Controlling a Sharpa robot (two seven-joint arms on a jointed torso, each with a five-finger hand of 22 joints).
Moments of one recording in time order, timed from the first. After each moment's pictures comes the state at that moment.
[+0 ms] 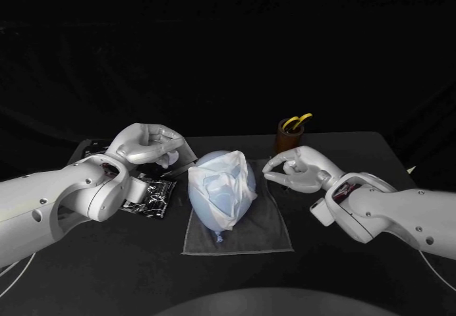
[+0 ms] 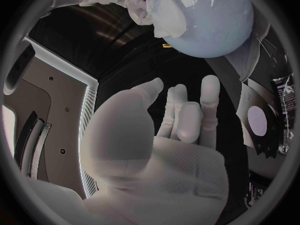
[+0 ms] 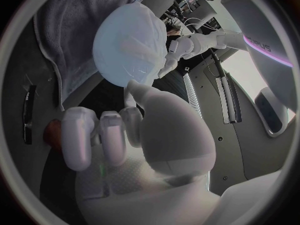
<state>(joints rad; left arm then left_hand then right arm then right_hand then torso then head) 1.20 -0.94 -0.09 1.61 -0.43 -0.41 0.26 1.31 -0.23 0.51 0.12 0.05 0.81 0.16 0.61 0.27 0.91 0.08 1.00 0.47 1.35 0.02 1.42 1.11 0.16 1.05 0.11 1.08 0.65 1.11 -1.09 -0.18 1.82 -0.83 -0.61 0.20 1.39 -0.07 0.45 0.04 0.05 0.97 0.11 0.35 0.44 1.45 0.03 1.43 1.31 1.47 -0.03 1.57 1.31 0.04 1.47 0.08 1.46 1.31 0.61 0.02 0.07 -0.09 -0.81</state>
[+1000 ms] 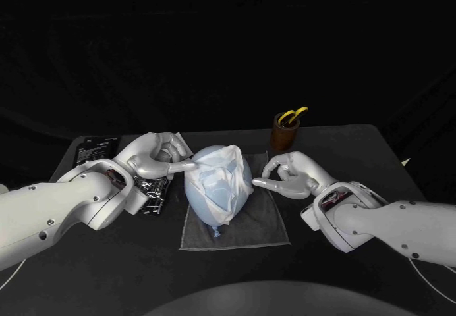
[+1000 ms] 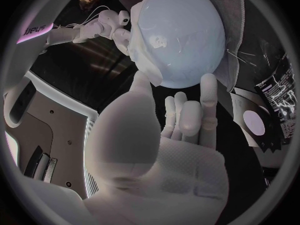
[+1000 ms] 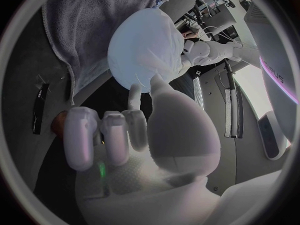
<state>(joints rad) 1.18 -0.92 -0.10 1.64 -0.80 -0.38 0.11 1.41 -0.18 -0.14 0.30 0.05 0.41 0.15 1.19 0.56 0.69 0.12 1.25 0.55 1.26 0.05 1.44 1.01 0.18 1.00 0.14 1.01 0.56 1.04 -1.06 -0.18 1.86 -1.03 -0.83 0.00 1.25 -0.17 0.09 0.27 0.05 0.94 0.04 0.69 0.65 1.47 -0.02 1.51 1.31 1.47 -0.08 1.56 1.31 0.04 1.47 0.04 1.46 1.31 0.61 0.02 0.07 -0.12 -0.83</state>
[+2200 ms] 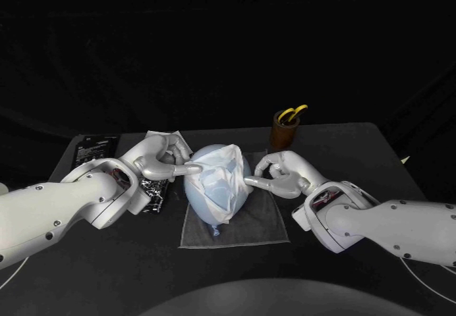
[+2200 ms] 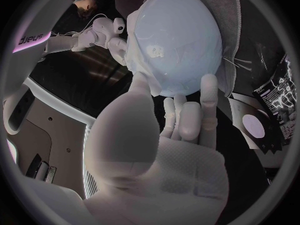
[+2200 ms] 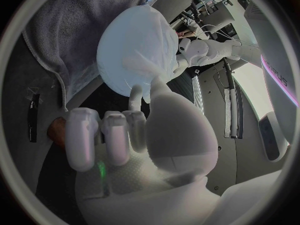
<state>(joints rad) 1.18 -0.90 -0.10 1.64 -0.87 -0.35 0.06 1.40 -0.17 -0.14 0.30 0.05 0.39 0.15 1.27 0.59 0.68 0.11 1.29 0.56 1.29 0.04 1.46 1.07 0.18 1.02 0.13 1.03 0.60 1.04 -1.02 -0.18 1.88 -1.05 -0.85 -0.05 1.27 -0.13 -0.01 0.29 0.05 0.93 0.03 0.75 0.68 1.46 -0.03 1.54 1.31 1.47 -0.08 1.57 1.31 0.04 1.47 0.02 1.47 1.31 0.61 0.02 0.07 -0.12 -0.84</state>
